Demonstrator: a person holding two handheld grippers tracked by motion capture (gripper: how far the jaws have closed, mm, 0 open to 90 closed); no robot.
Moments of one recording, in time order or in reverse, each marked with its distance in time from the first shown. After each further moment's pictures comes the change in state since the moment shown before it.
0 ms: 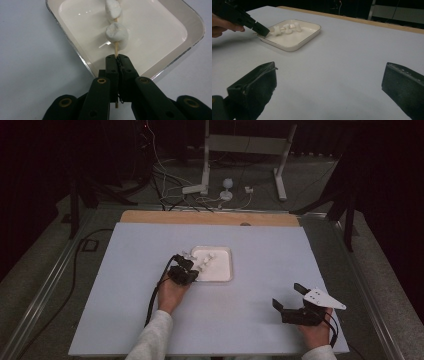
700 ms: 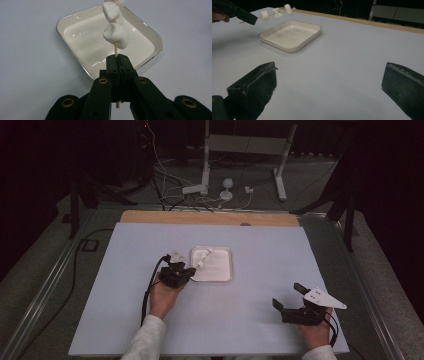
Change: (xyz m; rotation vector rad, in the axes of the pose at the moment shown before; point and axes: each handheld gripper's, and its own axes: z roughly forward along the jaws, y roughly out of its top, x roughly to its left) left arm 0.000 -0.013 -0.050 -0.188 -0.070 -0.006; right arm -0.001 0.001 0.000 -0.002 0.008 0.009
